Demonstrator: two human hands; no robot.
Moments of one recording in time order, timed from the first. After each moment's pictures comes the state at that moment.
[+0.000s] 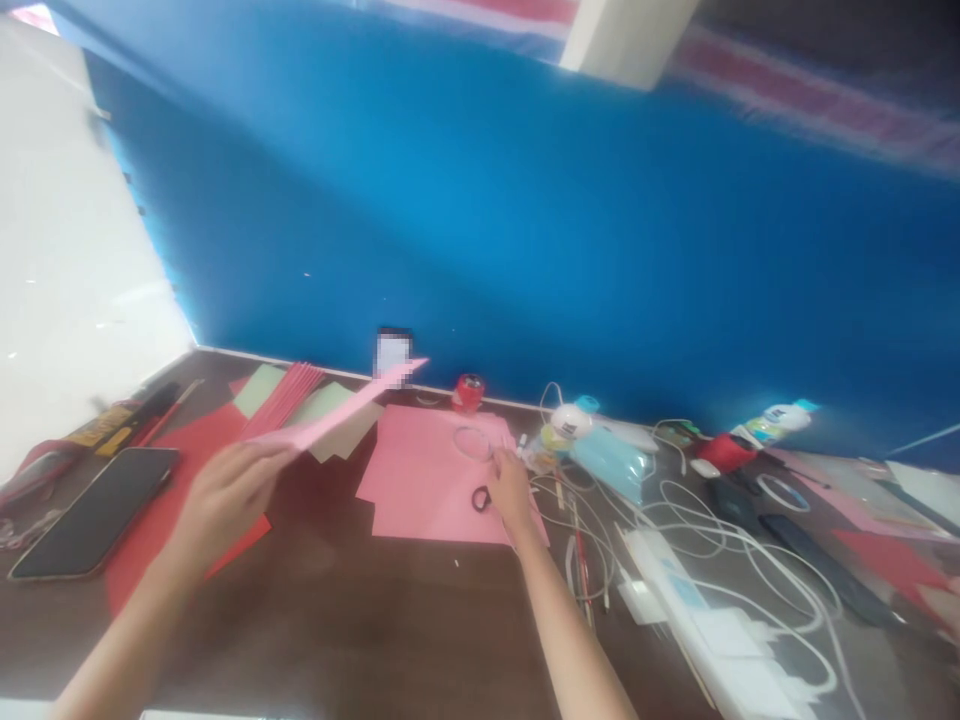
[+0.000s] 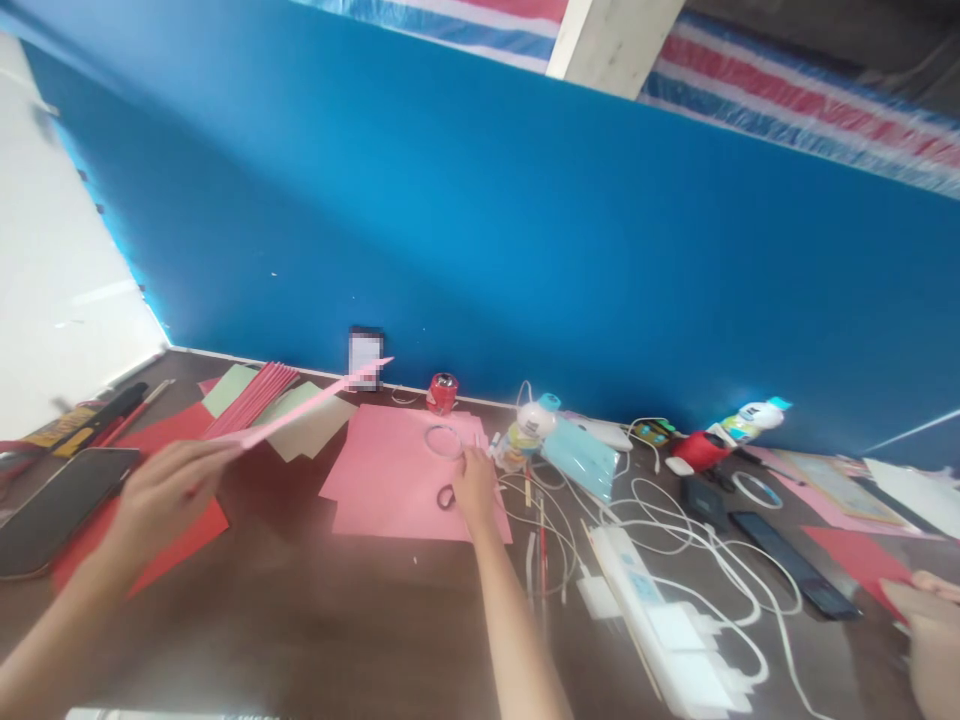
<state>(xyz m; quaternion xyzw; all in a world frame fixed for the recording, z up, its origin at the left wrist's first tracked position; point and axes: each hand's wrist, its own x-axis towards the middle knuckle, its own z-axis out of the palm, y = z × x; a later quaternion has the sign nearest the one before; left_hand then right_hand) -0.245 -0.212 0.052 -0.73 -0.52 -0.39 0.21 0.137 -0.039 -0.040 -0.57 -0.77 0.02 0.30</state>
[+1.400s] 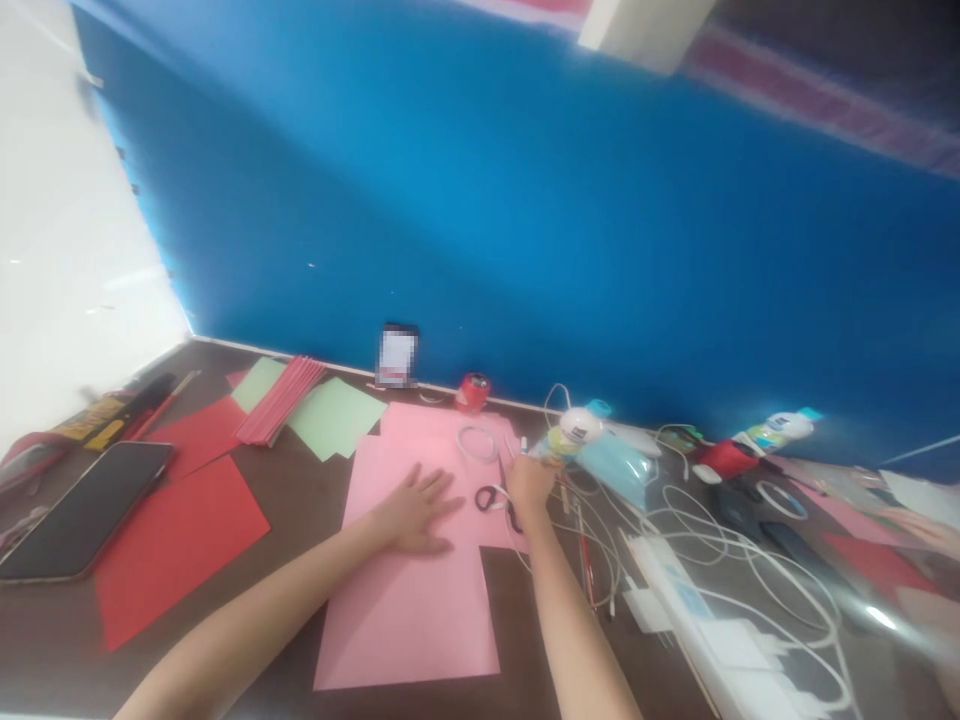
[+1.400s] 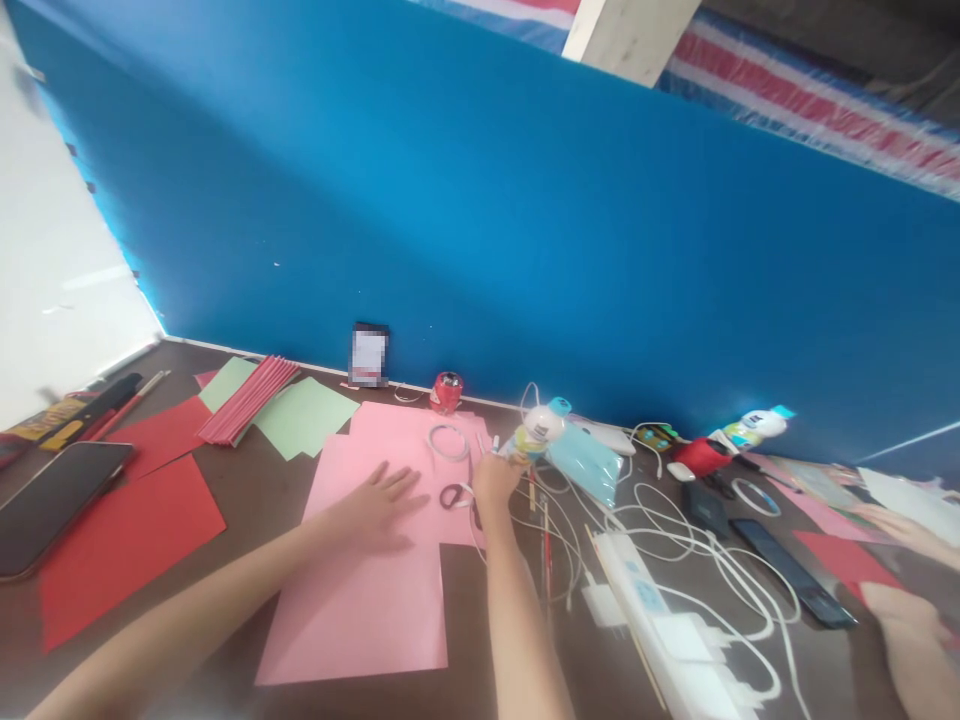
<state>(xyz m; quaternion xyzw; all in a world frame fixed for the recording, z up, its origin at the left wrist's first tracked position) -0.086 -0.120 -0.034 -0.91 -0.39 -0.12 -0.12 0.146 -0.017 -0.030 -0.71 -0.68 -0.13 0.10</state>
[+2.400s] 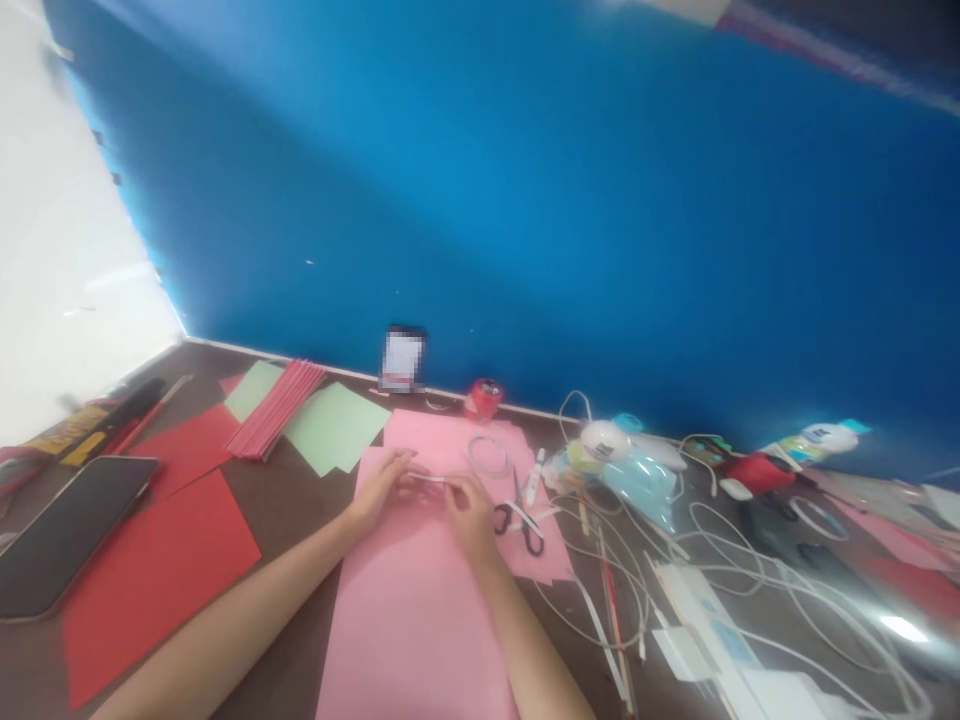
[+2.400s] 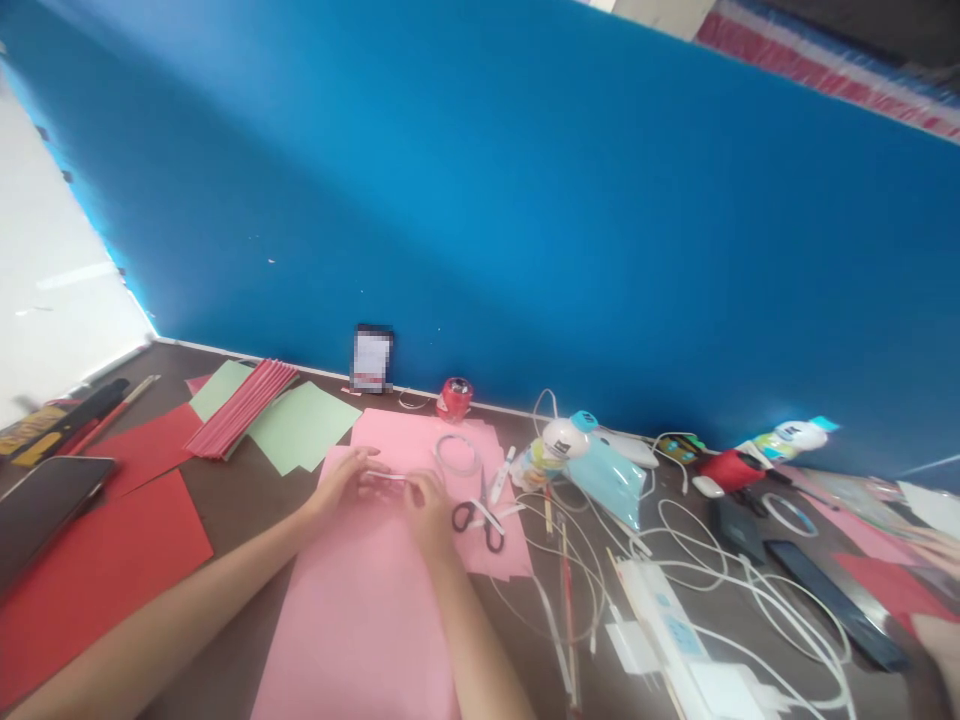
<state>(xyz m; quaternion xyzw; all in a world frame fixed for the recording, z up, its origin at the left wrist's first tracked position) -0.116 -0.091 -0.028 -0.31 -0.39 -0.58 -0.65 0.049 -0.070 -0.046 -0.42 -0.72 0.23 0.50</state>
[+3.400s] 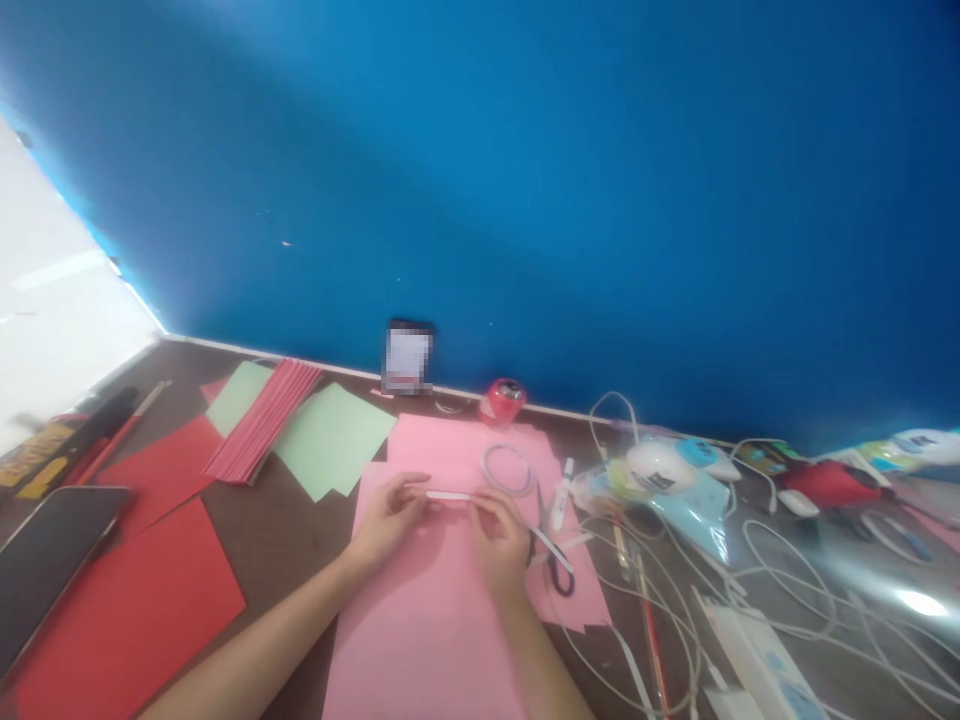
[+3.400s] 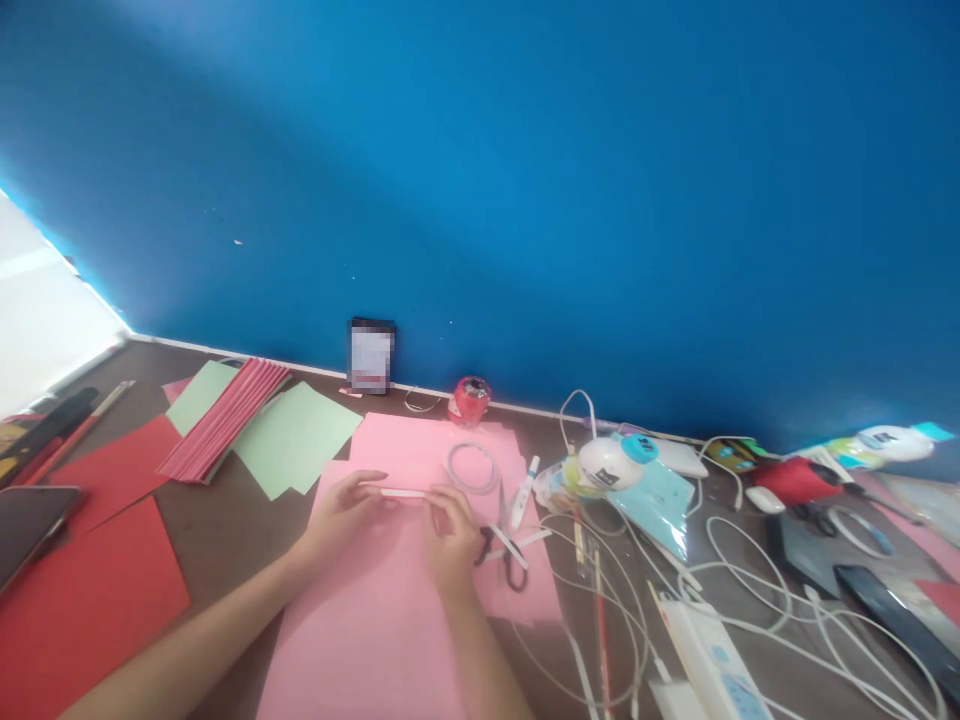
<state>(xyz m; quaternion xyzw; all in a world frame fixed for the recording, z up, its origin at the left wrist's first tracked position) -0.113 -0.088 -0.031 -0.33 -0.46 -0.52 -0.64 0.057 -0.063 -0.036 -0.48 -0.70 0.15 0.51</state>
